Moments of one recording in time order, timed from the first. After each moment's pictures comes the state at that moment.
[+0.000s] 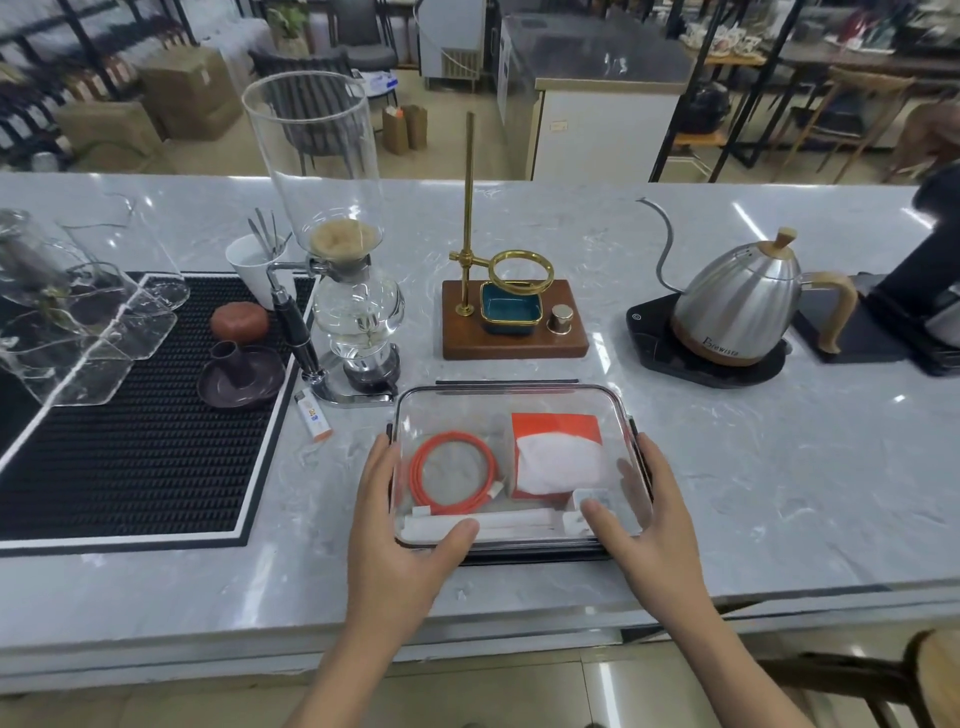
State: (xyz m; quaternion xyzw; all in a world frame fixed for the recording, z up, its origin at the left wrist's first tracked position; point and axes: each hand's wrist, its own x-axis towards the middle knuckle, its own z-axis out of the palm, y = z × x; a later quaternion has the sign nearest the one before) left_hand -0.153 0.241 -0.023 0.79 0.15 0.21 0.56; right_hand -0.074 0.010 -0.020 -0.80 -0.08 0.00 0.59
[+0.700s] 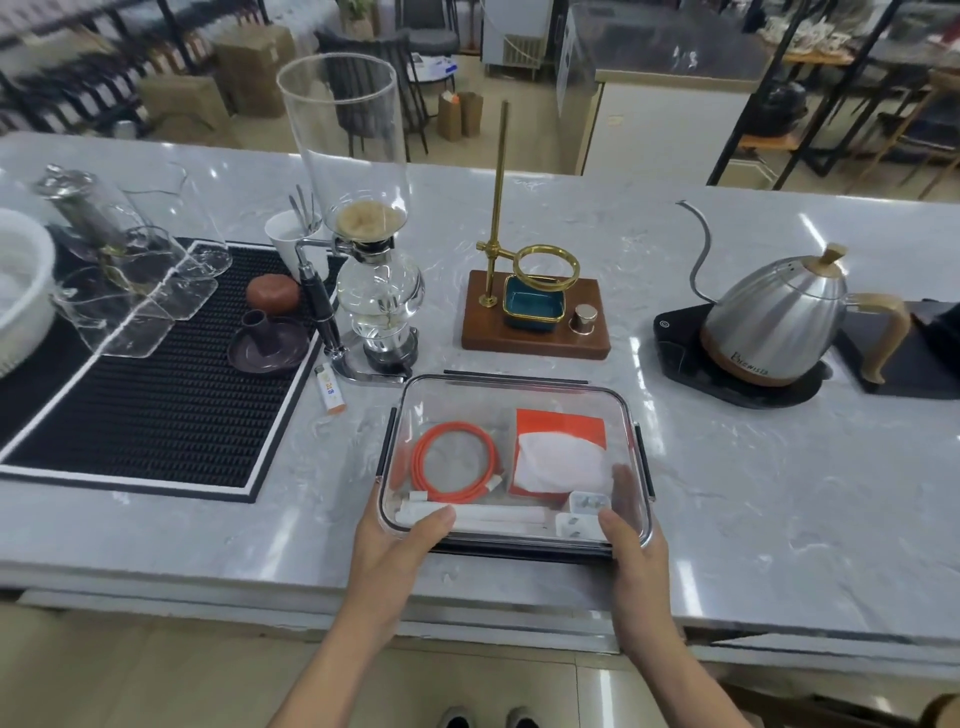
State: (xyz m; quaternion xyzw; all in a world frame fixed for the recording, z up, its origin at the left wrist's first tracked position) left_hand -0.162 0.221 -0.023 0.63 0.21 0.15 0.73; right_hand -0.079 0.012 -0.042 -0.66 -0.02 0.10 0.74
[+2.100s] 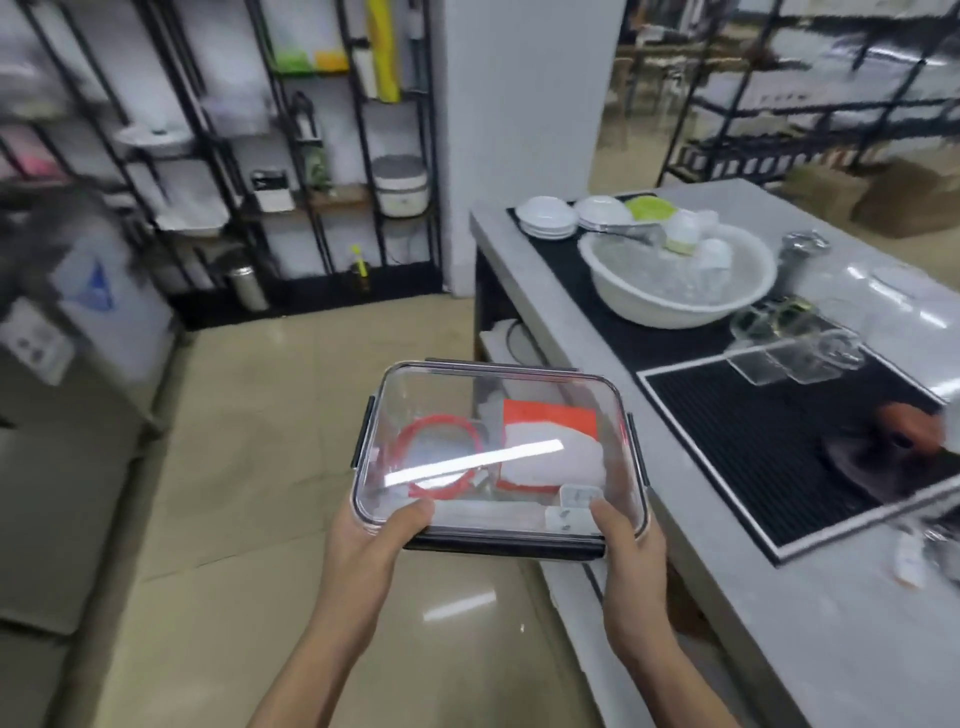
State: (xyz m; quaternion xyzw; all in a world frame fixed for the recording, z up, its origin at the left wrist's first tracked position) left_hand -0.536 0.317 0.036 0.44 0.50 0.59 0.47; right_hand -0.321 0.321 0.017 -0.53 -0.40 0.45 0.60
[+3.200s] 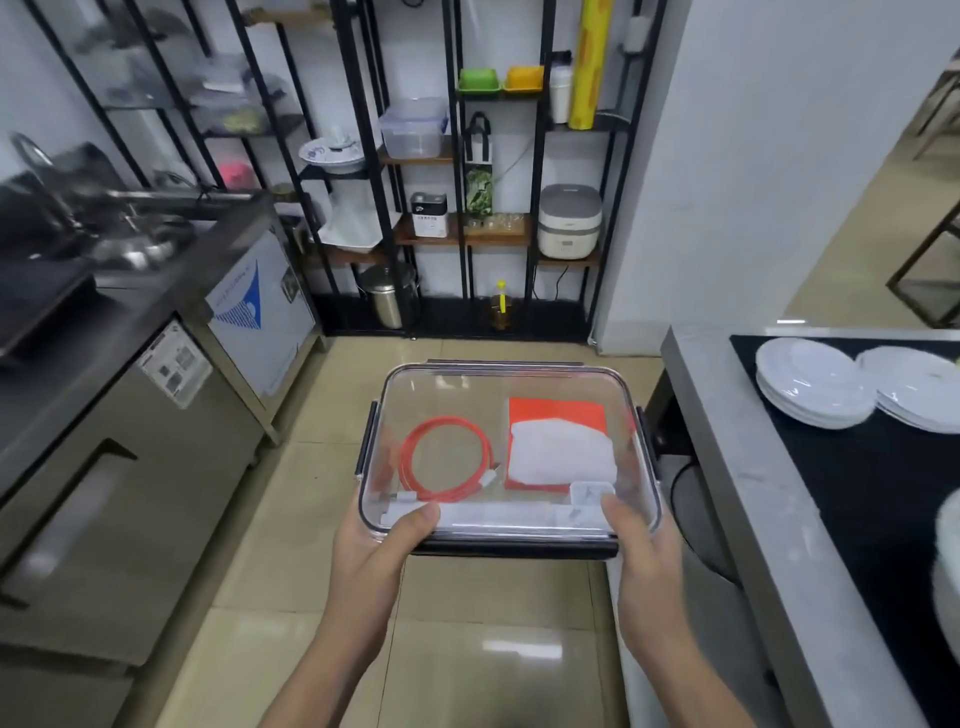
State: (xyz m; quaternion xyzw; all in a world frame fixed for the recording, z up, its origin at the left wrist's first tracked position) left_hand -0.689 0.670 0.037 0.35 0.58 0.65 0.35; right_hand -0.492 0.753 0.027 -0.39 -0.50 0.56 0.53
